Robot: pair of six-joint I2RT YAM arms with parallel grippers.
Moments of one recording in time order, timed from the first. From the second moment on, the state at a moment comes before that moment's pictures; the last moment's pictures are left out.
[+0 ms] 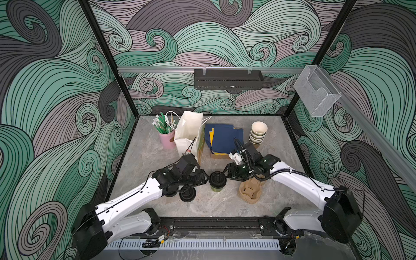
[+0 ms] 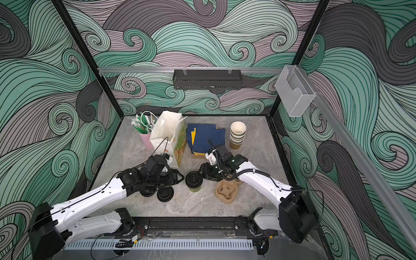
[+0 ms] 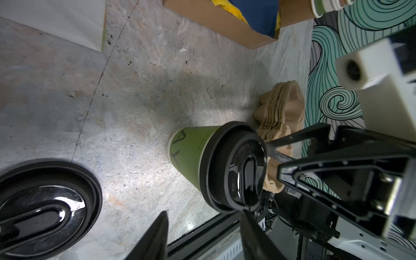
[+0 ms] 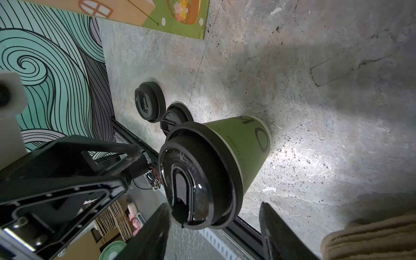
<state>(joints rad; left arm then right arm) -0.81 0.99 0.71 -0.52 0.20 -0.99 0.66 1.33 0.90 -0.63 -0.53 0.68</state>
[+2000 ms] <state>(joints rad) -0.81 1.13 0.57 -0.22 0.37 -1.07 0.70 1.38 0.90 -0.61 -0.52 0.69</state>
